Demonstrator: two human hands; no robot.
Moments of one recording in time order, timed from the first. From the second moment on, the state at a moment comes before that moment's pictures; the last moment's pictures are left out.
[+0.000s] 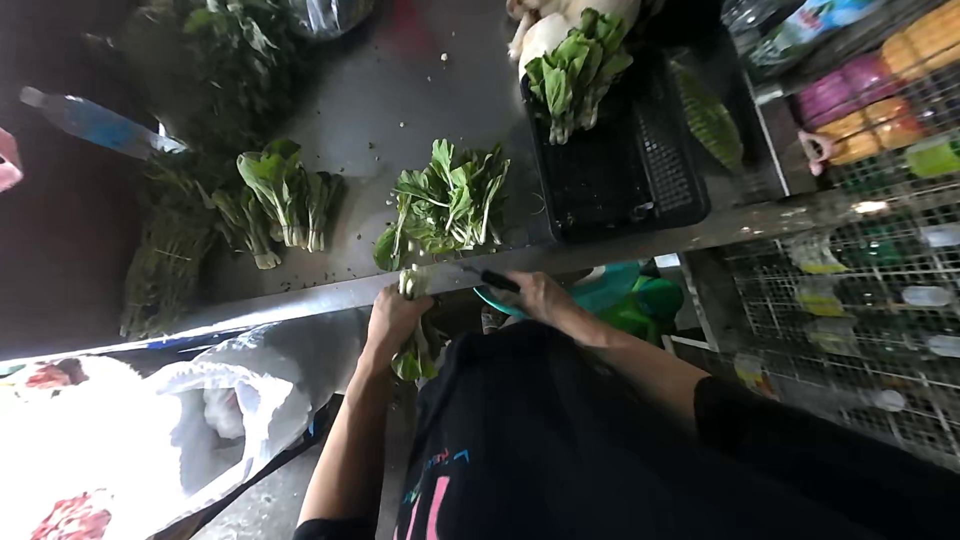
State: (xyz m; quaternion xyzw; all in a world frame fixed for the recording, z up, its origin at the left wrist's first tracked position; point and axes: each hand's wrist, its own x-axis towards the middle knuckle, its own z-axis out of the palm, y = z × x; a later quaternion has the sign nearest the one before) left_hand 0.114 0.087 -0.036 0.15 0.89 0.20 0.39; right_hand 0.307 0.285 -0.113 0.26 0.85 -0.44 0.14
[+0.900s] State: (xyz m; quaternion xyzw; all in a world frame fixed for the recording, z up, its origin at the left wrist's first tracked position) left_hand 0.124 0.099 -0.014 0.25 0.92 0.22 0.21; right_hand 0.226 0.257 -0.108 0.26 0.85 -0.45 0.08
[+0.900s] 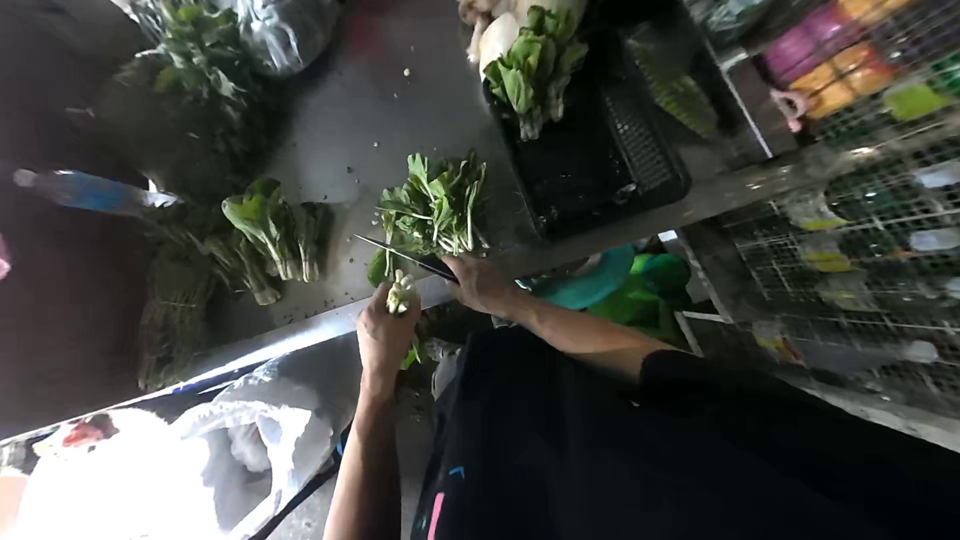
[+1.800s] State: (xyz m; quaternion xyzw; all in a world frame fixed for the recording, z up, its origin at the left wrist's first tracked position) left_hand 0.077 0.055 -0.009 0.30 0.94 0.16 -0.07; right_hand 0.260 0.262 -0.120 0.26 0.88 -0.39 0.07
